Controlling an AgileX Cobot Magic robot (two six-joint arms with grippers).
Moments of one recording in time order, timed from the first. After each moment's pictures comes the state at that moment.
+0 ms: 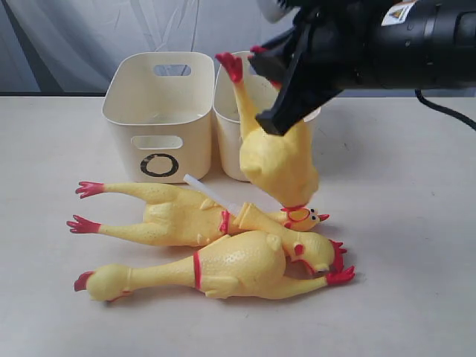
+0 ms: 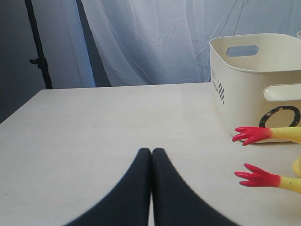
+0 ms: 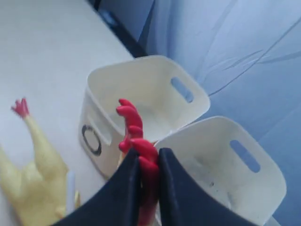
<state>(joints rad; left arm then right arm) 0.03 0.00 0.00 0.07 0.23 -0.02 0.63 1.31 -1.02 0.52 0.22 -0.94</state>
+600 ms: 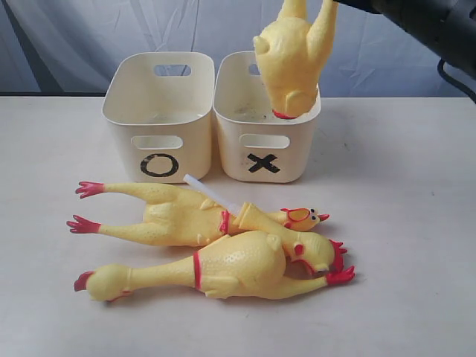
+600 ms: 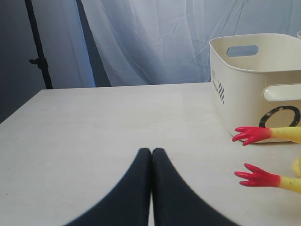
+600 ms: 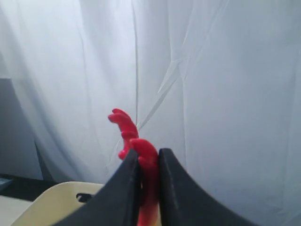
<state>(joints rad) 0.03 0.00 0.00 0.07 0.23 -0.02 0.63 1.33 -0.95 0.80 -0.46 -0.72</state>
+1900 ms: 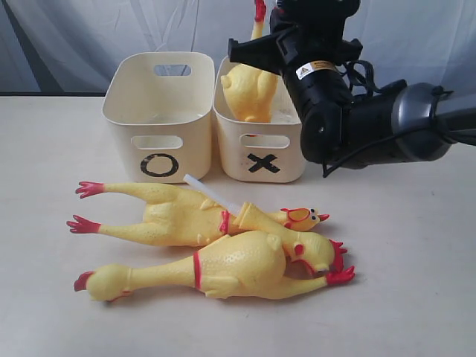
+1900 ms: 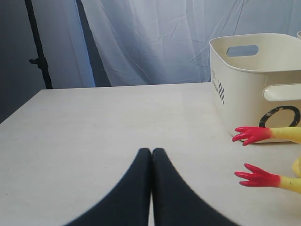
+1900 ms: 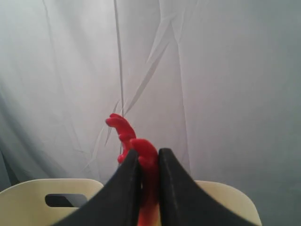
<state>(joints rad) 0.03 0.00 0.00 0.07 0.23 -0.02 0.63 1.90 -1.10 0.57 -0.90 -0.33</state>
